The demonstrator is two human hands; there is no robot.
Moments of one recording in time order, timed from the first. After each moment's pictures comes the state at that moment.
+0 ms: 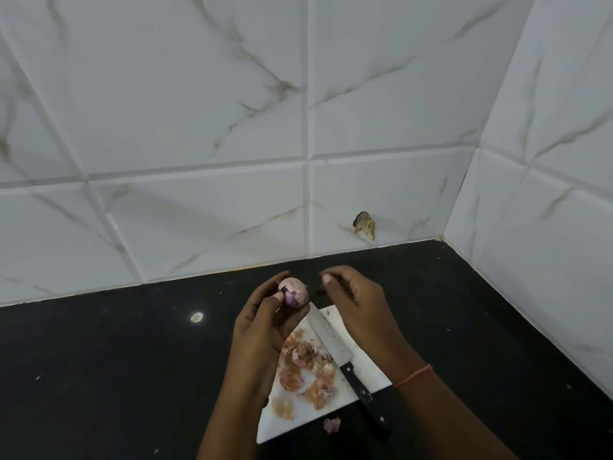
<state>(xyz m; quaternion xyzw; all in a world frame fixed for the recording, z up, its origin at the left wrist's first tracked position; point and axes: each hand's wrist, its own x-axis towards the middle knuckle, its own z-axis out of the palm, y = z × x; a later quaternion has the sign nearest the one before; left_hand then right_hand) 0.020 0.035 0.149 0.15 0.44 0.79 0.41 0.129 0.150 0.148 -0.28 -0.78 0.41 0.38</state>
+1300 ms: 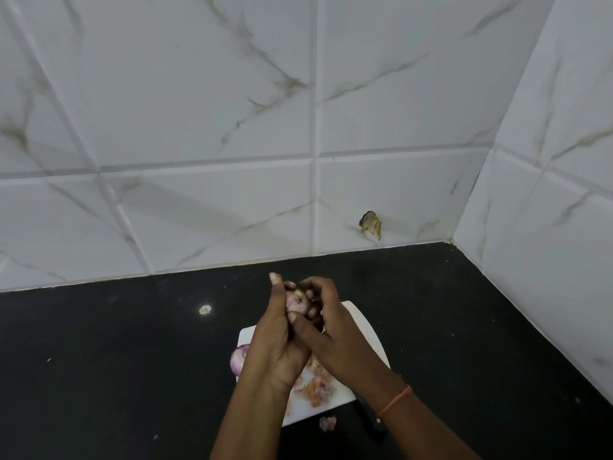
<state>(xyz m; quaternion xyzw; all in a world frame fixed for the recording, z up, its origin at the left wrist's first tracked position) 0.043 0.065 0.163 -0.06 0.34 0.80 0.49 0.123 0.120 0.133 -0.19 -0.77 0.52 0.30</state>
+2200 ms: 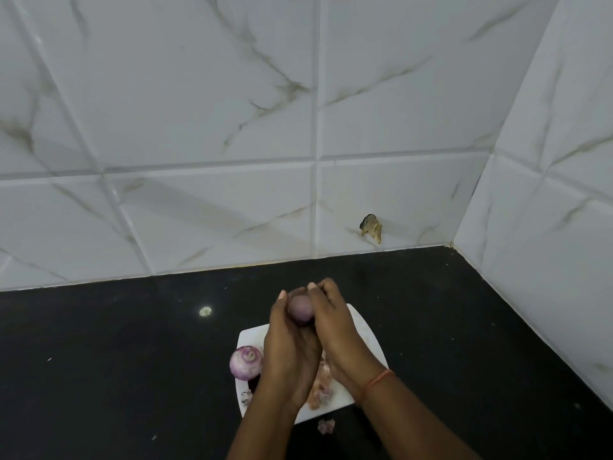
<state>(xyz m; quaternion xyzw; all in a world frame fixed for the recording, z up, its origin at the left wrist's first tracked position) 0.061 0.062 0.145 -0.01 0.33 0.81 0.48 0.096 0.123 0.138 -0.35 -0.59 0.66 0.31</state>
